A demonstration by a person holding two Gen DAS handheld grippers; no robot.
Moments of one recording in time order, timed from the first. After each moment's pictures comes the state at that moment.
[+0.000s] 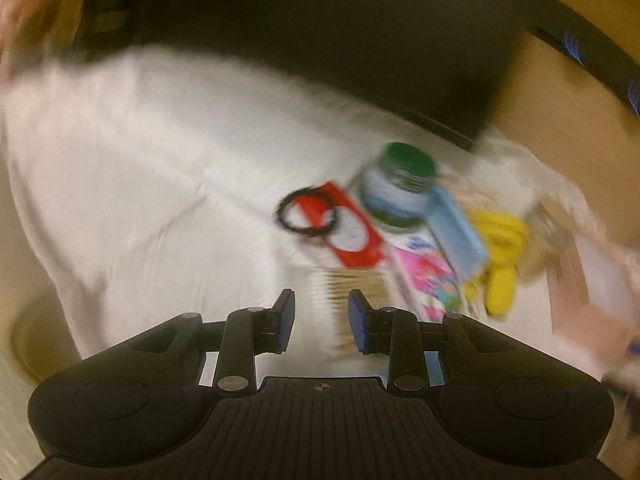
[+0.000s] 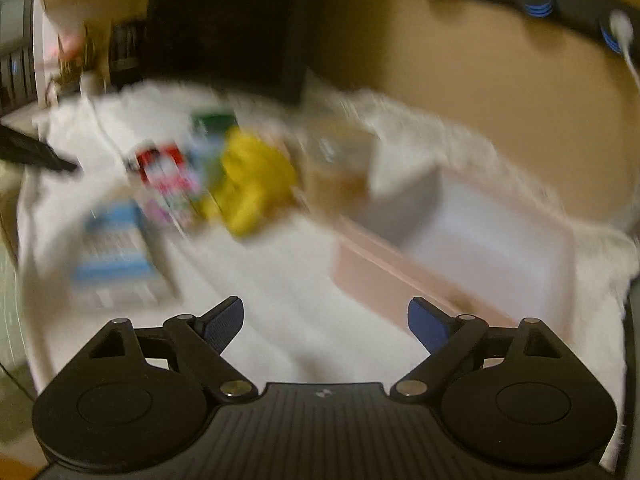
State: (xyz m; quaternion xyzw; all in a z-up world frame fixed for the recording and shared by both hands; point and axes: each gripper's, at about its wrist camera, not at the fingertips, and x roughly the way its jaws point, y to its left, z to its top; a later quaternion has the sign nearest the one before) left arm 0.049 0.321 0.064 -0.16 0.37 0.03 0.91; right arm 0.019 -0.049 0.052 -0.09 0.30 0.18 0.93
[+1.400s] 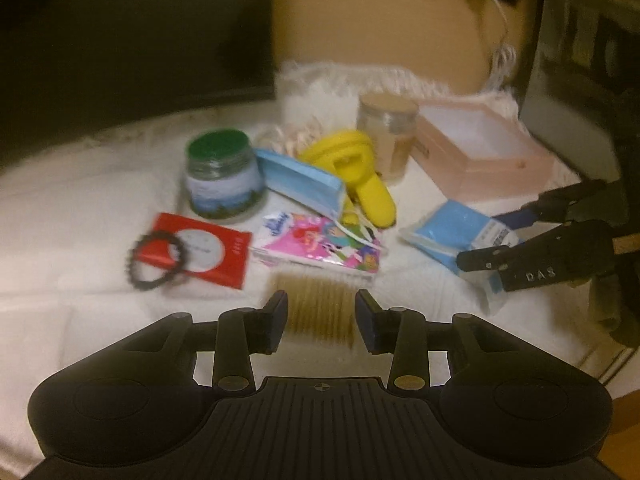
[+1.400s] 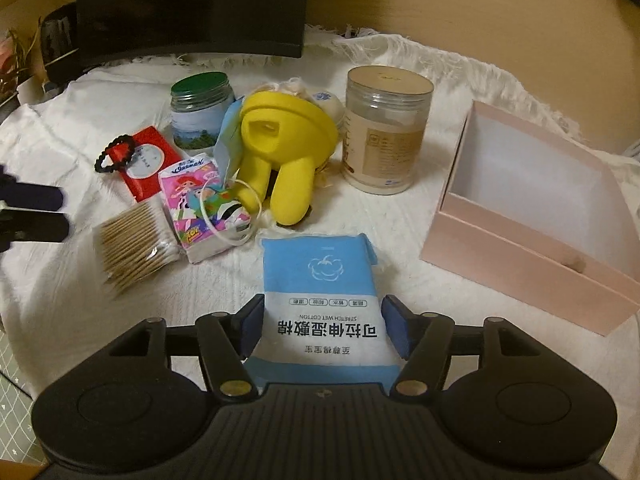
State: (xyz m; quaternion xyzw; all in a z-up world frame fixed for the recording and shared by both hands) left arm 0.051 0.262 0.063 0.10 0.37 -0.26 0.89; right arm 0.051 0.032 0.037 -0.04 0.40 0.09 0.91
